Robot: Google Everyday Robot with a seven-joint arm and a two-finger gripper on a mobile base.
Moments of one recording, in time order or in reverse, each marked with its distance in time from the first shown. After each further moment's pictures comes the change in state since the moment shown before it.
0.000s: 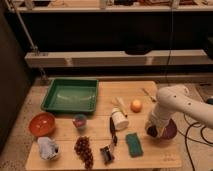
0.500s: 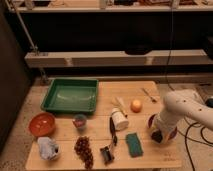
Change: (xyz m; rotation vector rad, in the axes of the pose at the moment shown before) arm -0.010 0.035 -0.008 0.008 -0.015 0.026
